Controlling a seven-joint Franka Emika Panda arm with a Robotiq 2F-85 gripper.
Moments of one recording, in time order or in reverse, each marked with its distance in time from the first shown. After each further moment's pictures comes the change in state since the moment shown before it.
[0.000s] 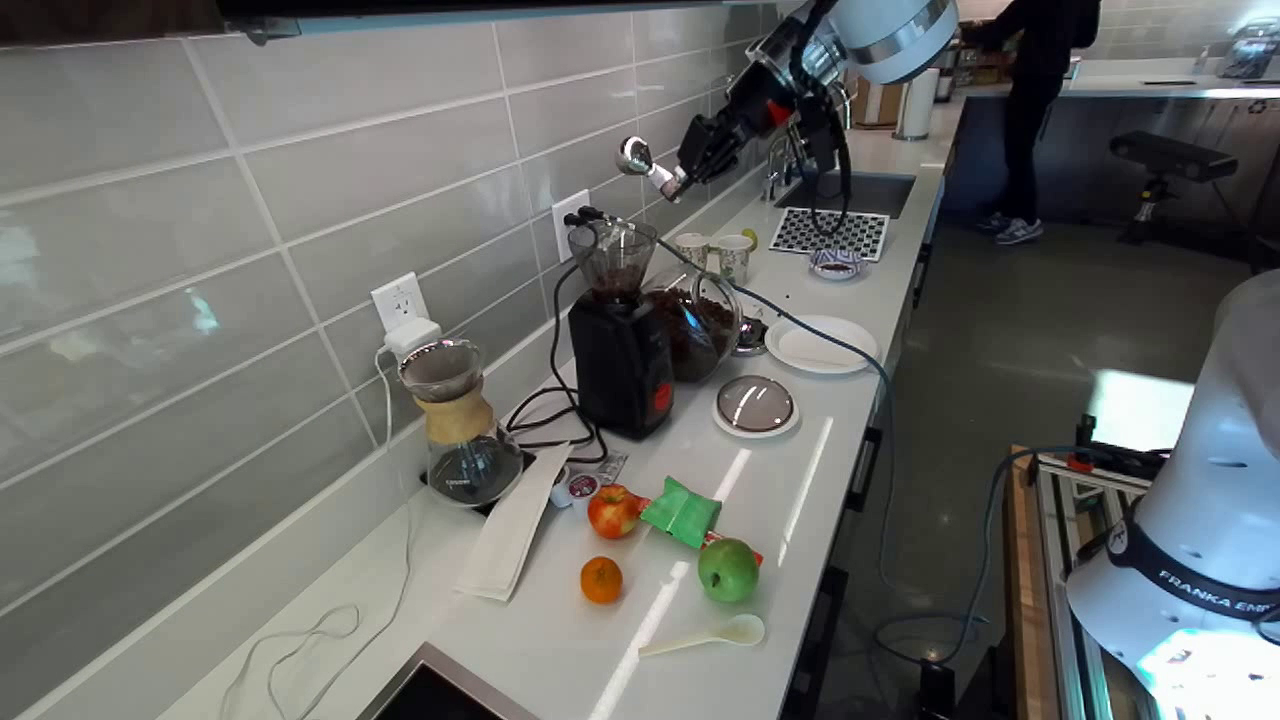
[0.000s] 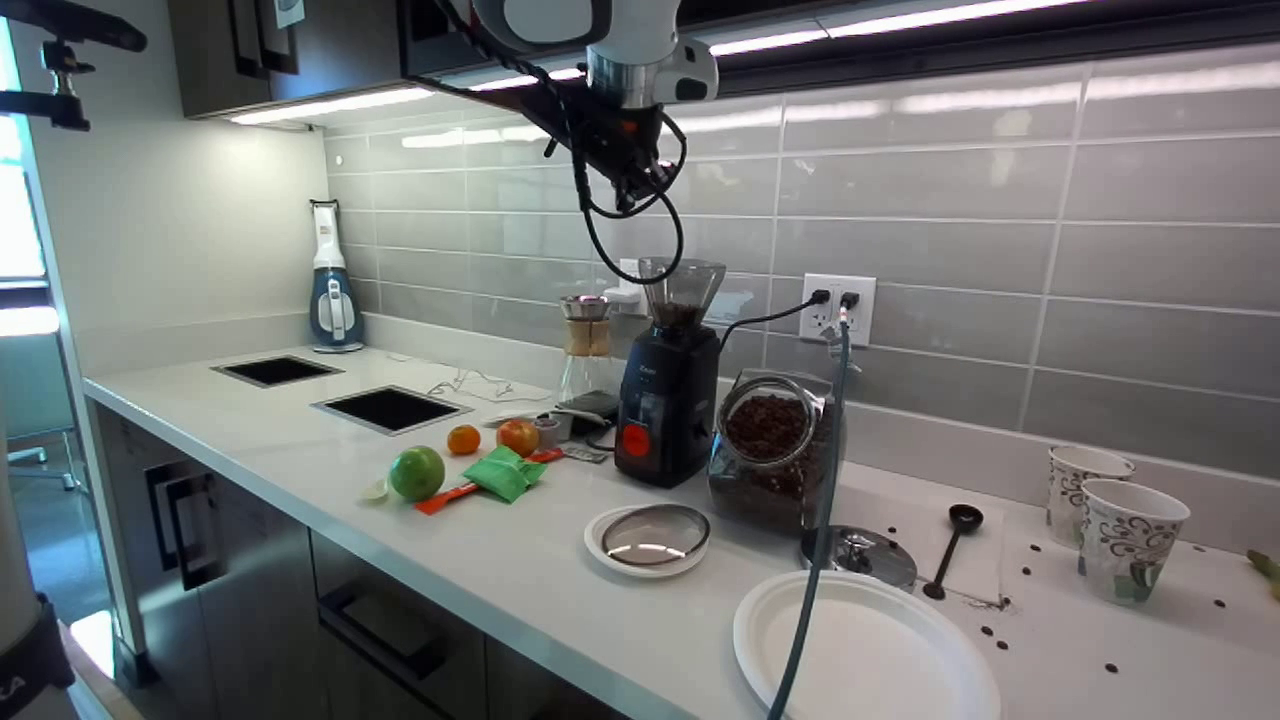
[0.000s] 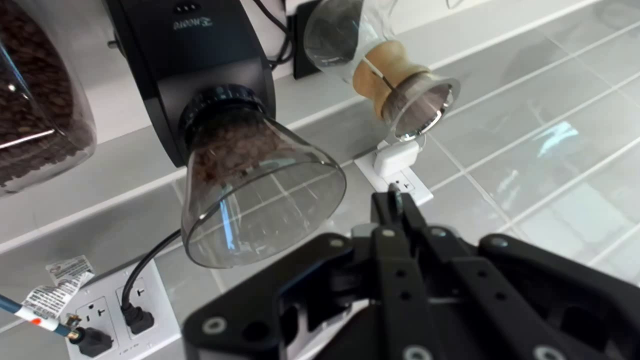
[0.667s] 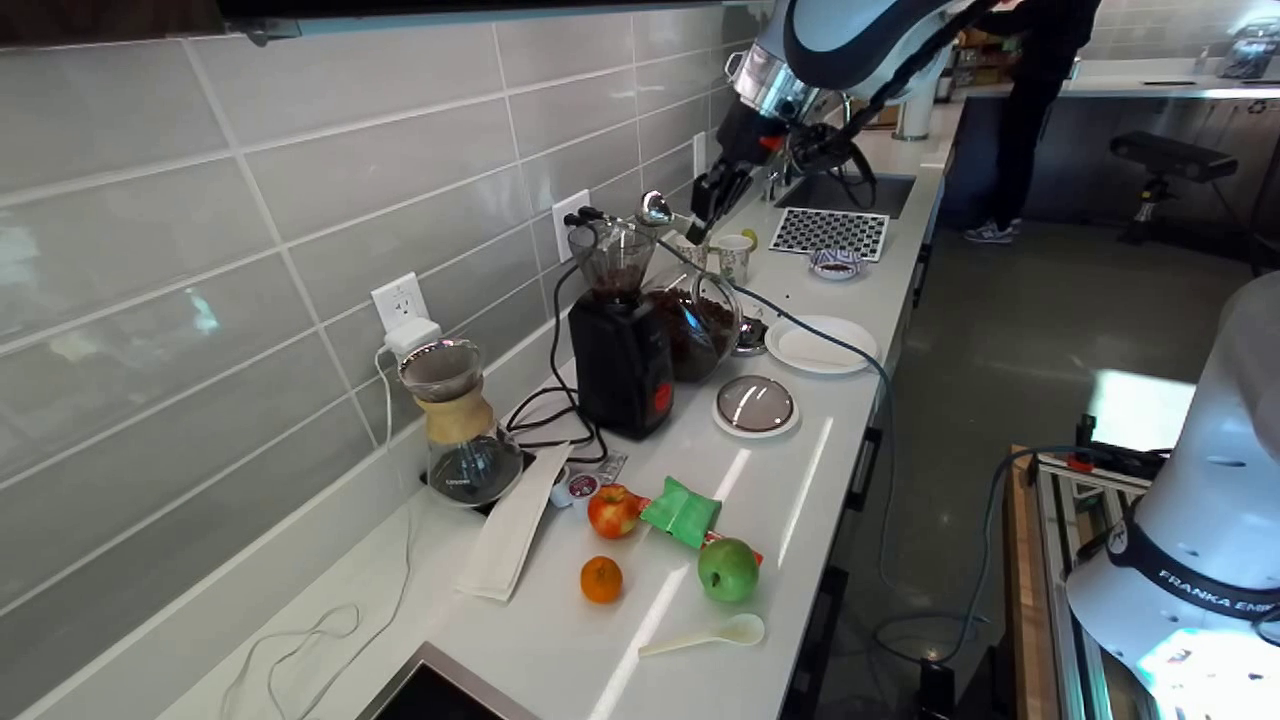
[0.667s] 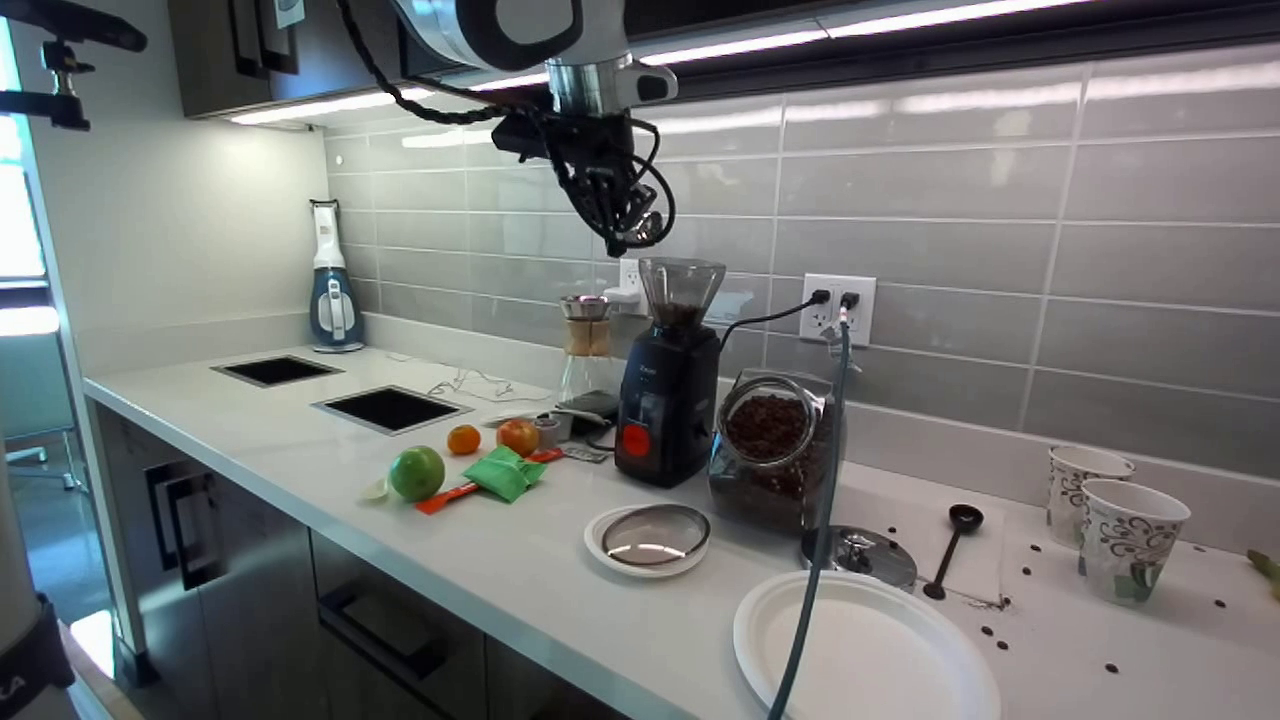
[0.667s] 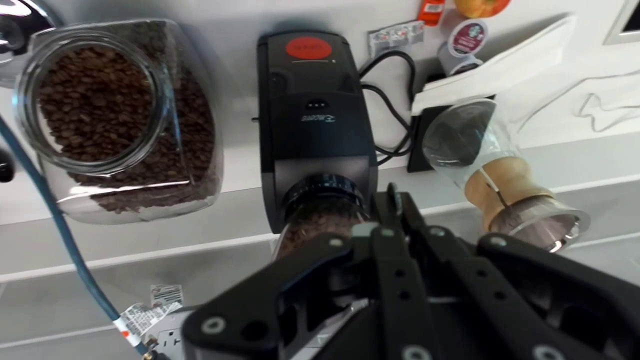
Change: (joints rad) arm -0.035 -0.018 0.117 -0.070 -0.606 0.073 0.392
